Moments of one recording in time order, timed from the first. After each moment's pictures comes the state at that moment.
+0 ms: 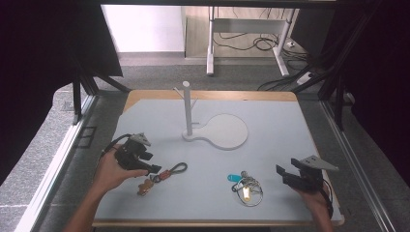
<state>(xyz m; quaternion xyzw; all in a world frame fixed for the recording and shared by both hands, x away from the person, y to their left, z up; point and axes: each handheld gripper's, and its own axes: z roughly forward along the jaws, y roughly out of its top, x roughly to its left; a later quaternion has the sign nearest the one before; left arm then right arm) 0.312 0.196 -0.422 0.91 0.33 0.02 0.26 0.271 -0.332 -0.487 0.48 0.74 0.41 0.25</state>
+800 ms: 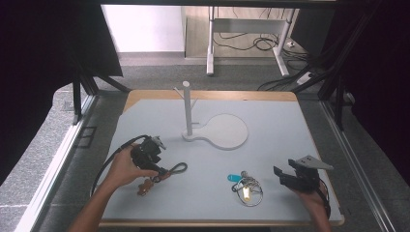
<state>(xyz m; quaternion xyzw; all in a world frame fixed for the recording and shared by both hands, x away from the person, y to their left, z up) 0.328 0.164 -0.443 0.93 0.30 0.00 0.19 0.274 -0.326 -0.490 0.48 0.75 0.39 0.24</state>
